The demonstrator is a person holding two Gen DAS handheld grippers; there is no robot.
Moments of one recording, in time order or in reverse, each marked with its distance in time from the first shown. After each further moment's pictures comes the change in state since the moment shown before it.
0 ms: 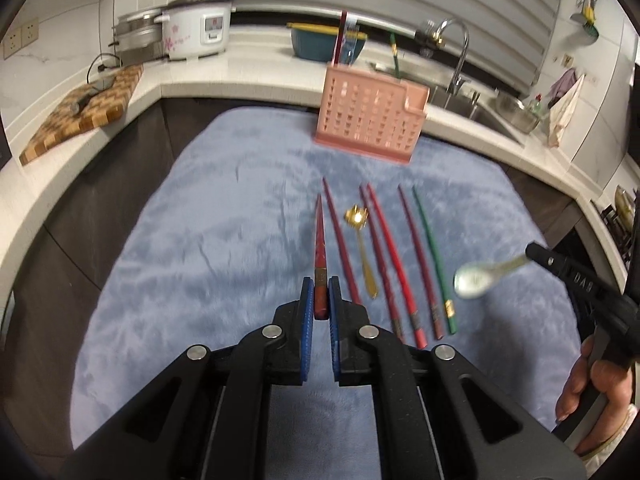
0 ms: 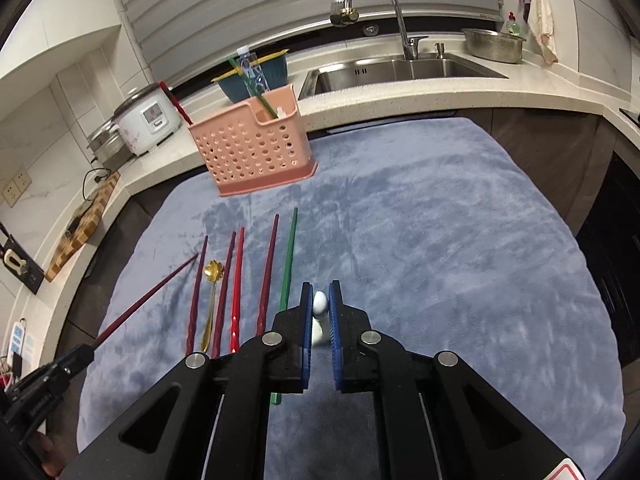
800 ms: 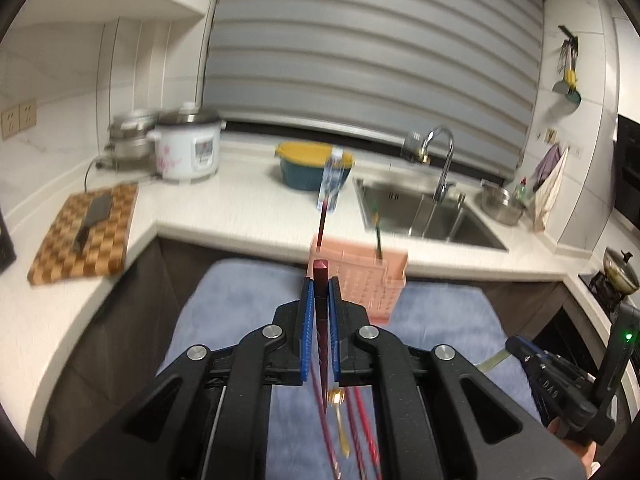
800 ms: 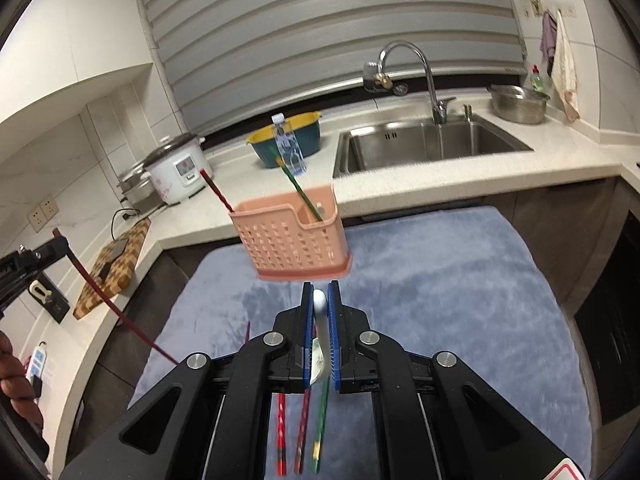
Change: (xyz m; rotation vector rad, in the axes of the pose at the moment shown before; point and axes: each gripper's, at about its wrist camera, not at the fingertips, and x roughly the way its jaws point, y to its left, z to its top) left arm -0.065 -0.018 0.169 0.030 -0.322 -0.024; right arm -0.032 0.034 0.107 -0.069 -0.168 0.087
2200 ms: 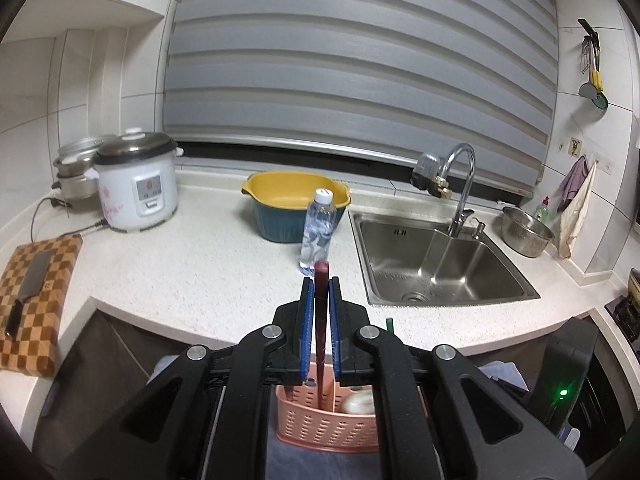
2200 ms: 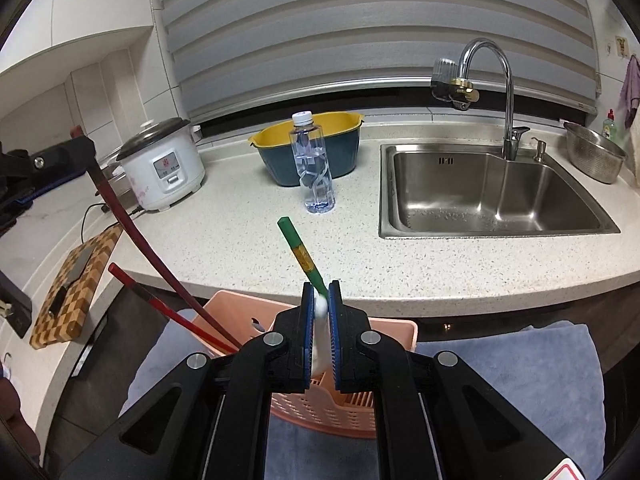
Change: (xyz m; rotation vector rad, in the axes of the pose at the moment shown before) left arm 0.210 -0.026 0.100 0.028 -0.024 -0.014; right arm 0.222 0.054 0.112 -0.120 0.046 0.009
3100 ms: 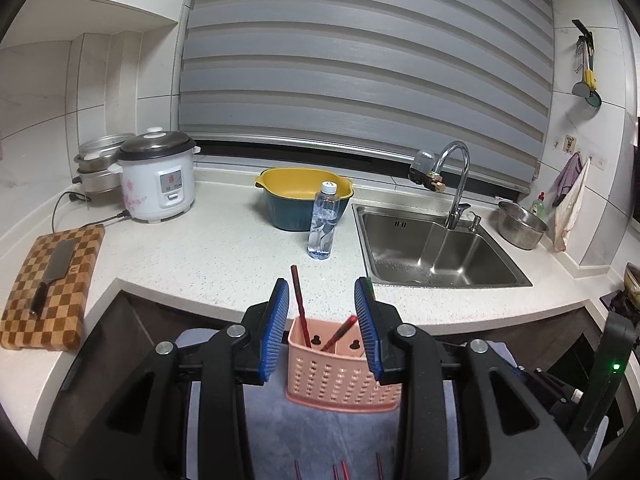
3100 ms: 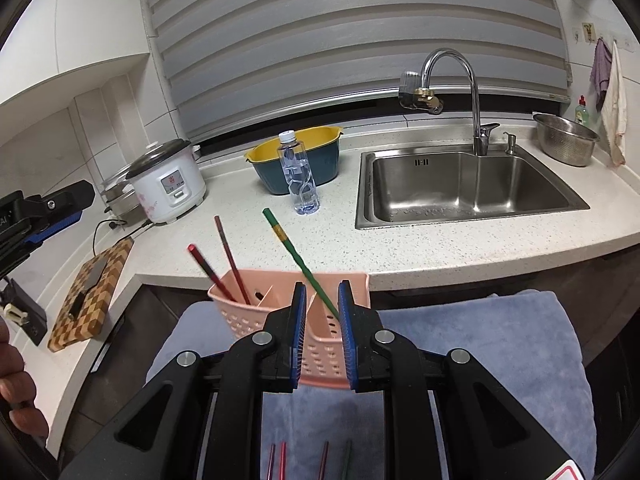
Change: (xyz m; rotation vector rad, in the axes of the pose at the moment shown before) left arm -0.074 0.000 -0.020 0.004 0.005 0.031; right arm -0.093 -0.022 -0.033 0.054 -0.038 -0.004
